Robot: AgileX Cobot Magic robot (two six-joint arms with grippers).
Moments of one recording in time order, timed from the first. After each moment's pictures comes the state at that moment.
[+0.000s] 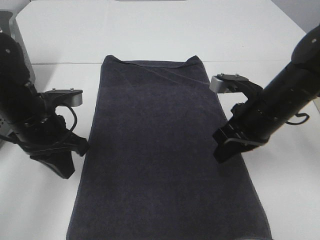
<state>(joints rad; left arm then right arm) -0.32 1.84 -1.00 -0.39 0.84 0.31 0.25 1.78 -0.88 0.65 0.70 -0.81</state>
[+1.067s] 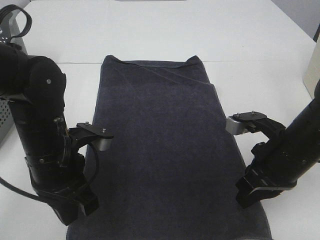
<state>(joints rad) -0.57 1.87 -0.96 -0.27 0.93 0.26 0.25 1.70 -0.64 0.61 0.65 -0.82</state>
